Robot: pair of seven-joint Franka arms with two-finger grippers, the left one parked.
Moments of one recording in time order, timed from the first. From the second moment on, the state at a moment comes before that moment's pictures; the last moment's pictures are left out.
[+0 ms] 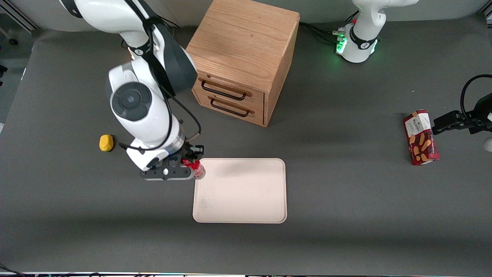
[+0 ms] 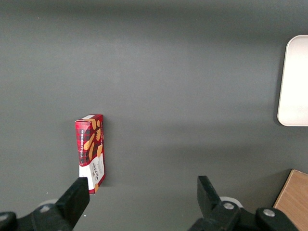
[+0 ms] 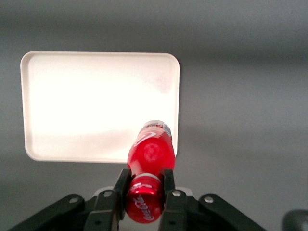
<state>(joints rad) 0.59 0.65 -0.19 -1.06 0.08 1.73 0.45</state>
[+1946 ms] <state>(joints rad) 0.54 0.81 -0.19 -1.15 0.15 2.02 0.45</state>
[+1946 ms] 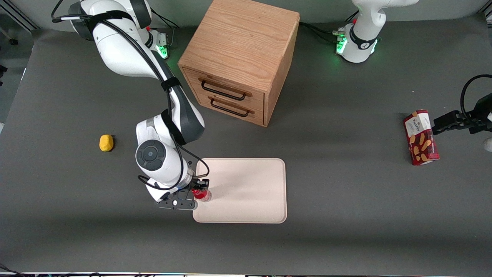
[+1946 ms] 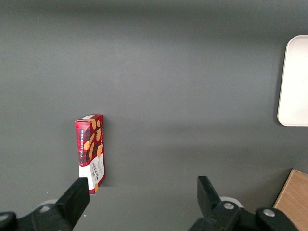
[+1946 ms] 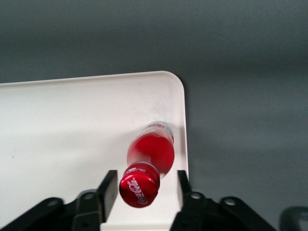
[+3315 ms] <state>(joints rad) 0.58 0.40 -0.19 -1.11 0.11 1.40 0.50</state>
